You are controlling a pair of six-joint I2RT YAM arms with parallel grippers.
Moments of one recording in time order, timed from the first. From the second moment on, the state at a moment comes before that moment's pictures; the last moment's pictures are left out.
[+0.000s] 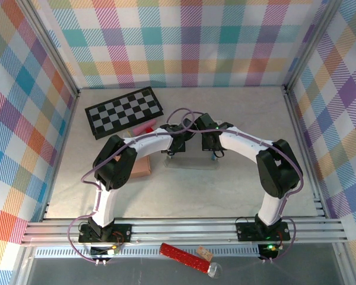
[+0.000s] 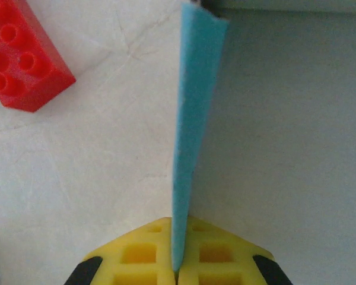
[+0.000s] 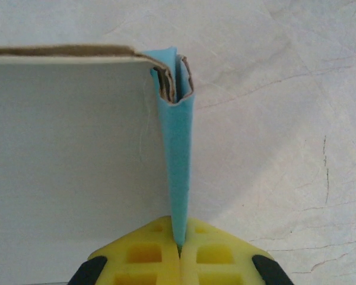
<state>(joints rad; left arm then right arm) -0.74 2.05 1.50 -0.72 -0.43 -0.76 0.60 1.79 1.23 -0.68 0.37 0.58</state>
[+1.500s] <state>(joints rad) -0.65 1.85 1.52 -0.74 -0.24 -0.68 0.57 1.84 1.29 -0.79 0.36 0.68</state>
